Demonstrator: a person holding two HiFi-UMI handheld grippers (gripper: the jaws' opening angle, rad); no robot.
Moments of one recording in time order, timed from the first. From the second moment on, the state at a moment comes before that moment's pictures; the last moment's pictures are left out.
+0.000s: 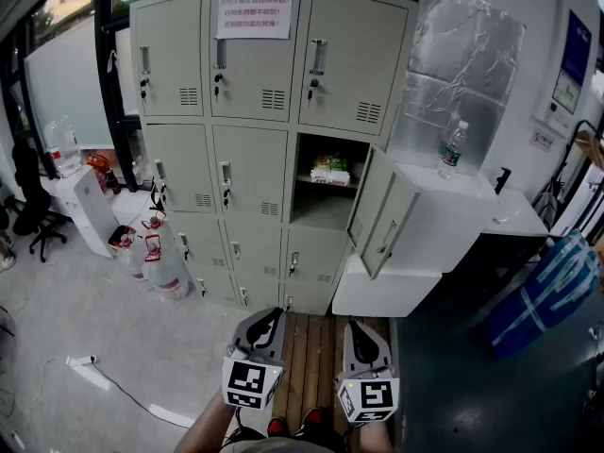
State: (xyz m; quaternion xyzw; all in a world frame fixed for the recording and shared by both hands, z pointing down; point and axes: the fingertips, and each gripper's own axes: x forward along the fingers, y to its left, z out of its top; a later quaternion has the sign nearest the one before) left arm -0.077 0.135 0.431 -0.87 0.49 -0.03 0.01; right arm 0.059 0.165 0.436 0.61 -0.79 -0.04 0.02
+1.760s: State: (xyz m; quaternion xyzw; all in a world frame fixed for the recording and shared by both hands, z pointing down) left arm -0.060 -0.210 0.444 -0.85 0.53 -0.05 0.01; right arm 0.083 -0.206 0.451 0.59 -0.81 -0.03 0.03
